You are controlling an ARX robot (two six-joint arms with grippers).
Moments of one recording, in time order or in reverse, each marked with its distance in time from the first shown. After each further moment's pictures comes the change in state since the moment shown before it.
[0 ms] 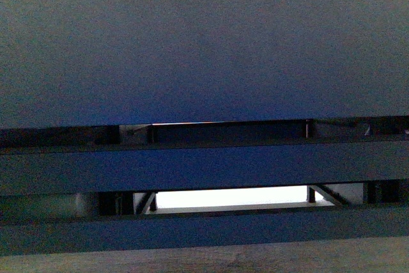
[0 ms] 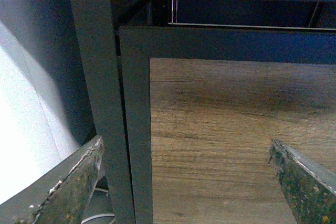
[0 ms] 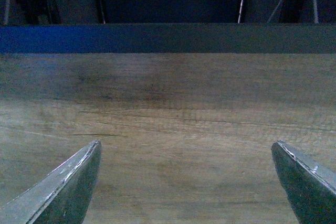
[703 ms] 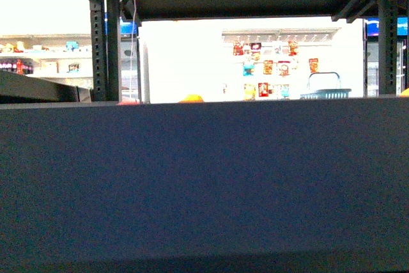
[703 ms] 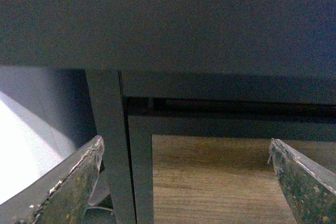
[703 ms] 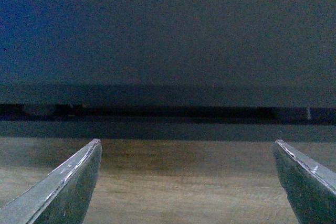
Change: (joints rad) left arm 0.000 0.000 0.000 0.000 0.000 0.000; right arm 0.000 0.000 0.000 0.000 0.000 0.000
